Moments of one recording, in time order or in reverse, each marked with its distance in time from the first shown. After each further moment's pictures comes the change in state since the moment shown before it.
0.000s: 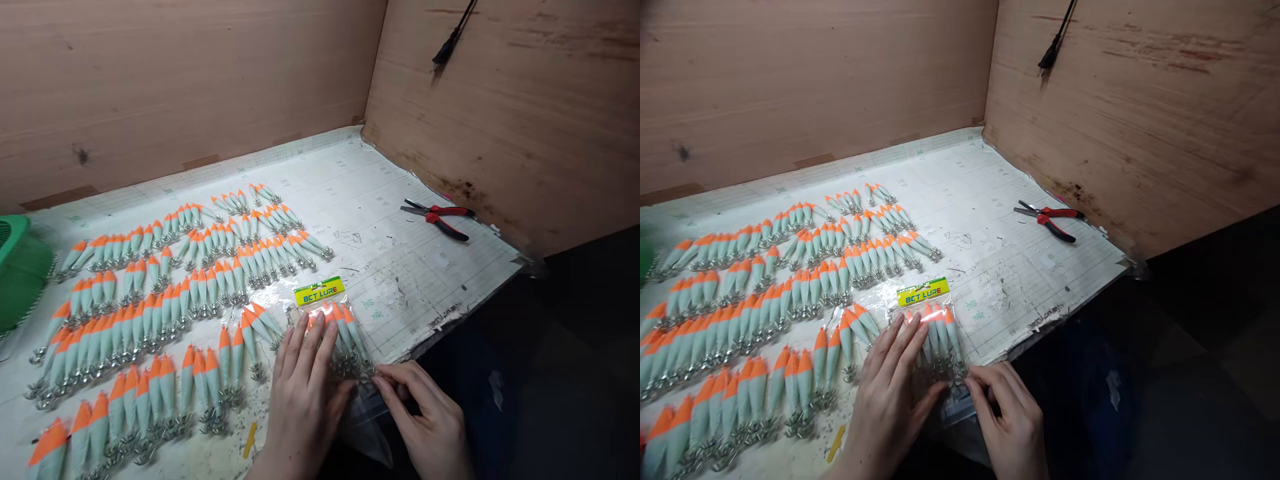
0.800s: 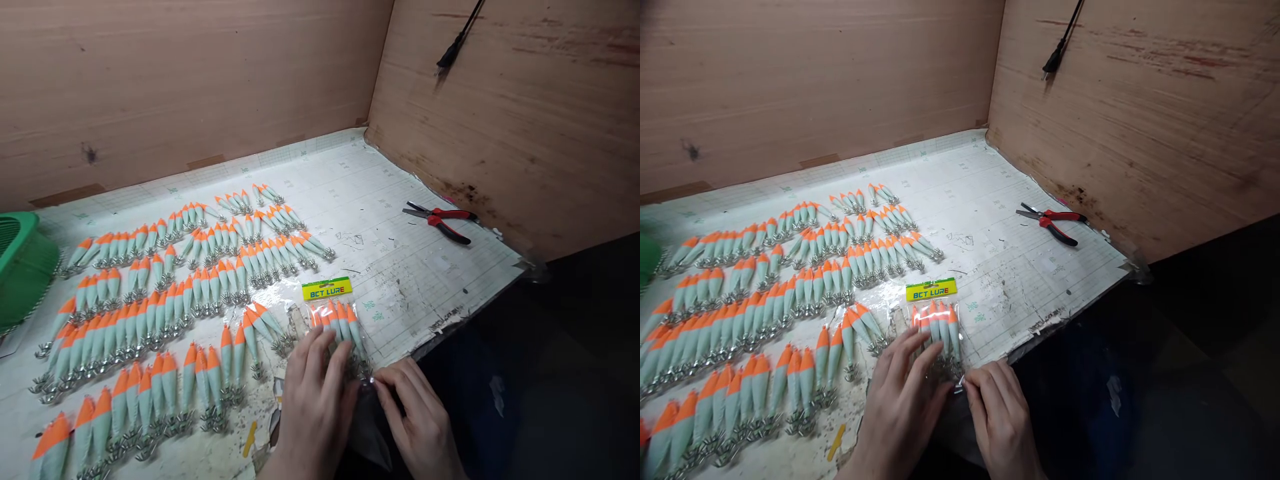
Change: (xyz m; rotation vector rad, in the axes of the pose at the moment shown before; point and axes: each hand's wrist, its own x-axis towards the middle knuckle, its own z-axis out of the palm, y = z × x) left_hand 0.003 0.013 0.003 -0.054 0.073 -0.057; right_hand 0.002 0.003 0.004 -0.110 -0.070 -0.121
